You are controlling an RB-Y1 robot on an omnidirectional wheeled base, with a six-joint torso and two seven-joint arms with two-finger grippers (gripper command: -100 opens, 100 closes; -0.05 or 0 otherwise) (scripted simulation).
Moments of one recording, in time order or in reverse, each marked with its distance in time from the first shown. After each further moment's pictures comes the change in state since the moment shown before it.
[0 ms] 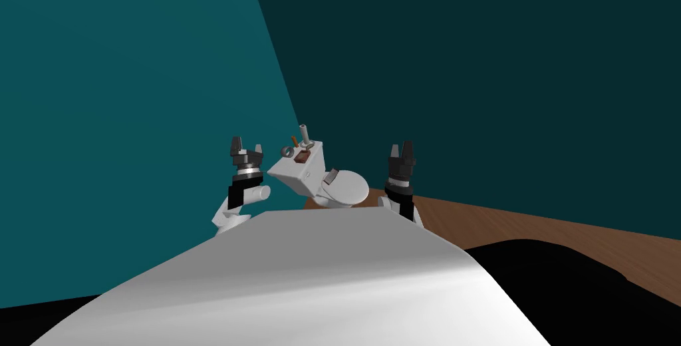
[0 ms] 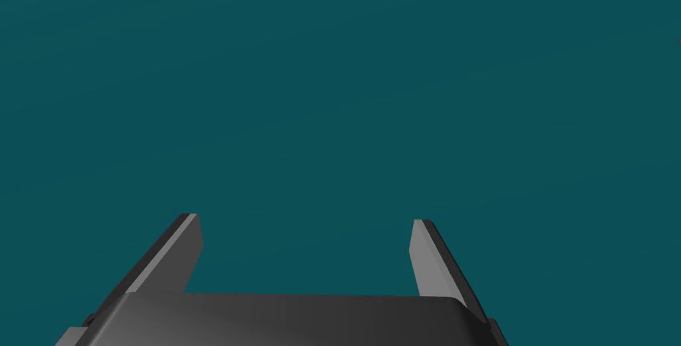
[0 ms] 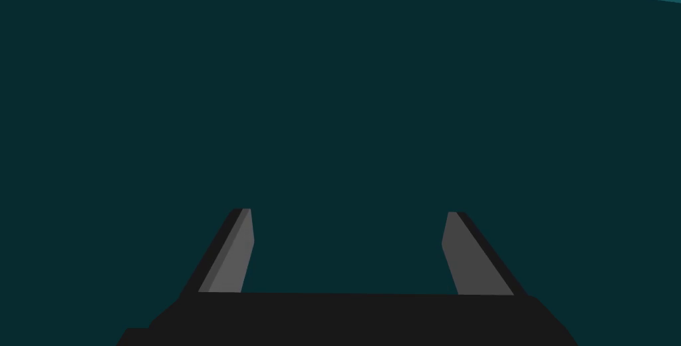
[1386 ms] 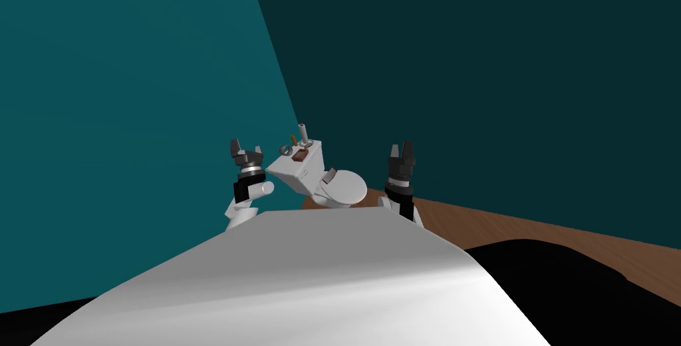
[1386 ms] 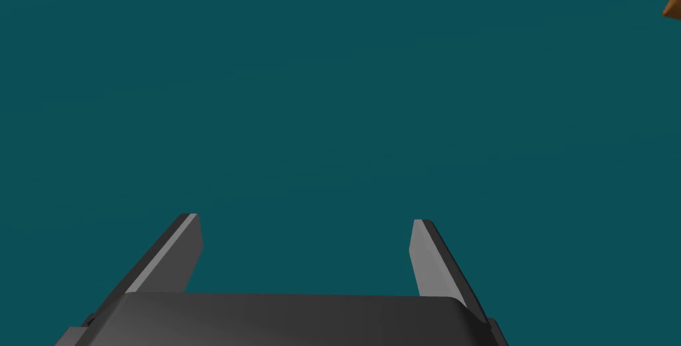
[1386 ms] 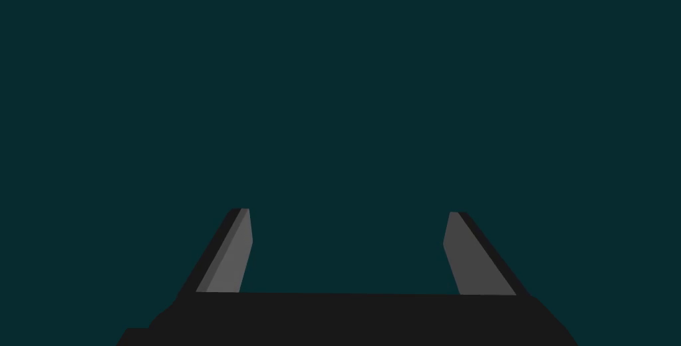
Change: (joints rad) left arm -0.096 -0.036 0.031 0.132 0.151 0.005 -0.041; right arm 0.000 0.000 0.000 0.000 0.000 0.000 0.000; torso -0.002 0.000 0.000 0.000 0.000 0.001
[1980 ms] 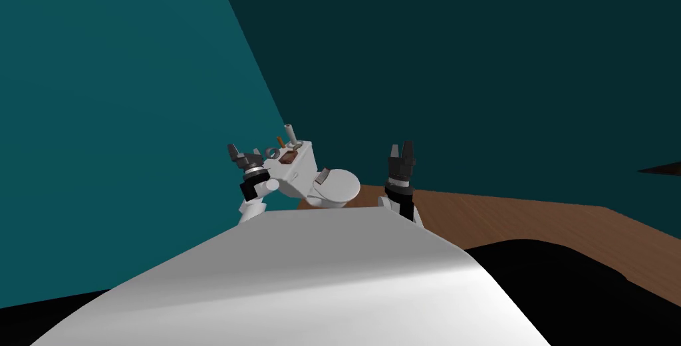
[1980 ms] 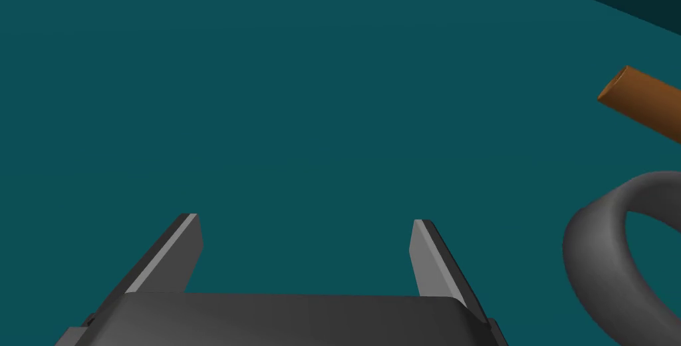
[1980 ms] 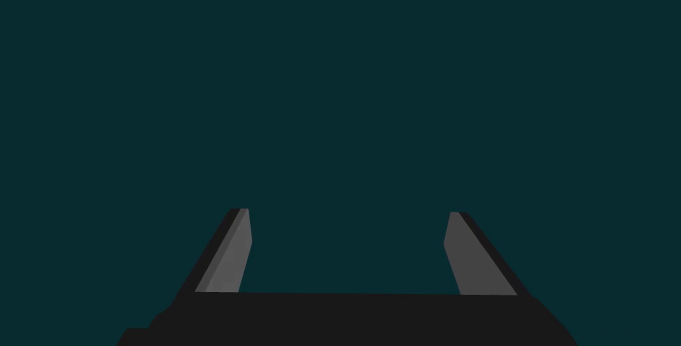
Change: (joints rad) left arm -0.071 -0.049 0.004 0.113 0.172 -0.106 -0.107; right arm 0.000 0.000 0.000 0.000 0.000 0.000 0.000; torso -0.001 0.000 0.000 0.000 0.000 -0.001
